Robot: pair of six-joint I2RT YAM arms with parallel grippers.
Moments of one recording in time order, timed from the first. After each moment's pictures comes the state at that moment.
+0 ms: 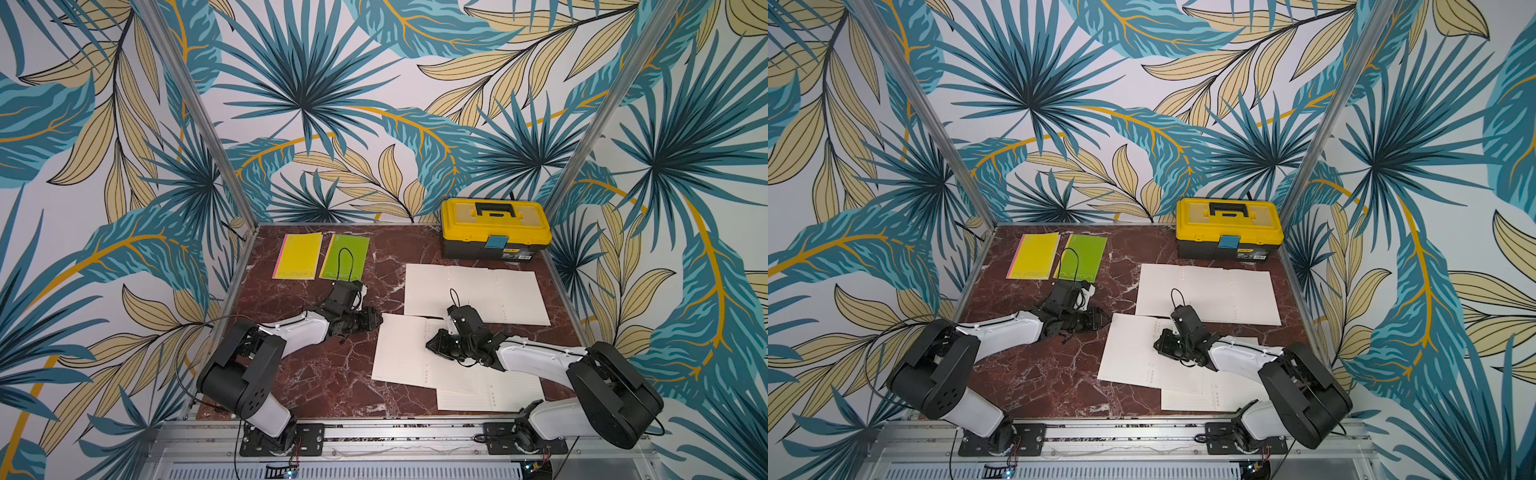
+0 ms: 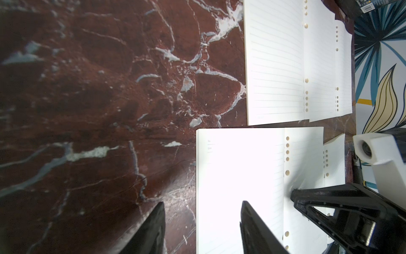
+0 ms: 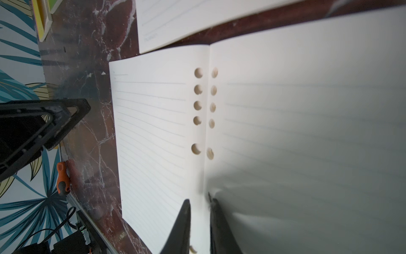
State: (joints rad) left arm -0.46 1.58 0.74 -0.06 0.36 -0.60; right arm 0.56 1.42 0.50 0.01 -0.27 0.87
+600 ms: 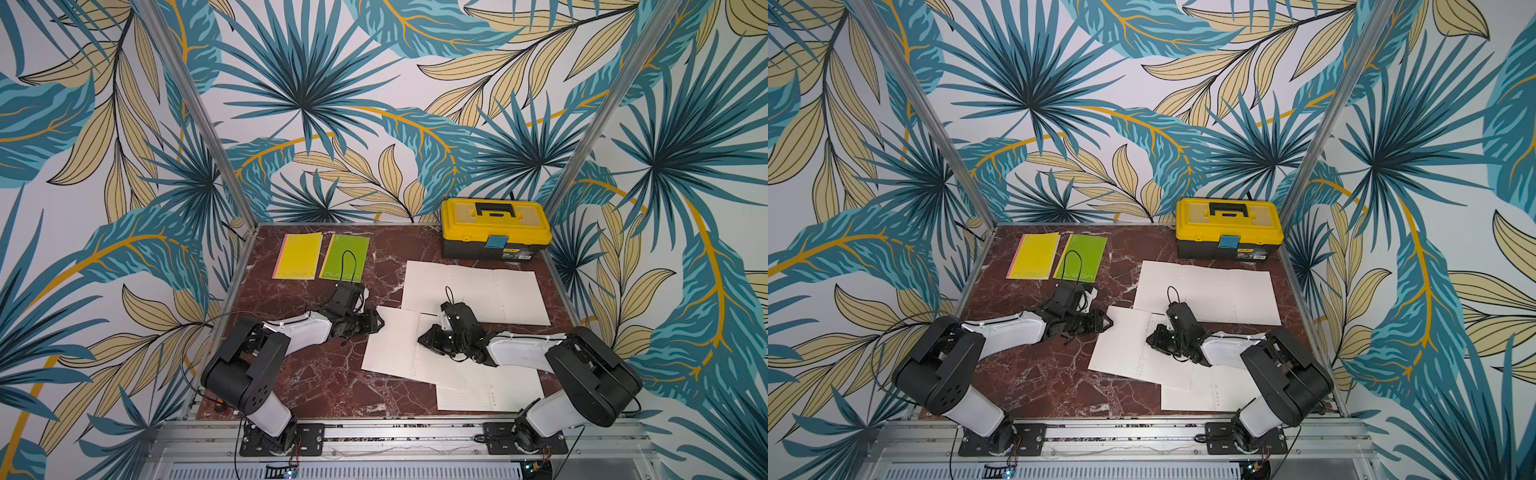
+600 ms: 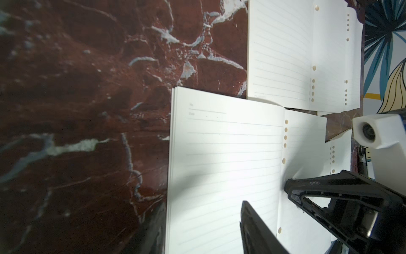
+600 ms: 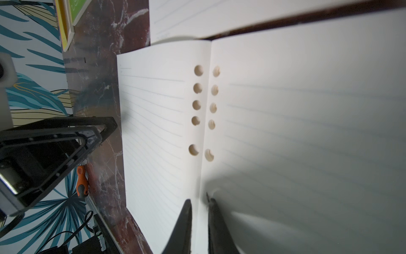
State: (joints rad) left arm -0.48 1.60 0.74 -0.06 0.35 -0.60; right arm 0.57 1.56 0.54 0.19 -0.32 0.91
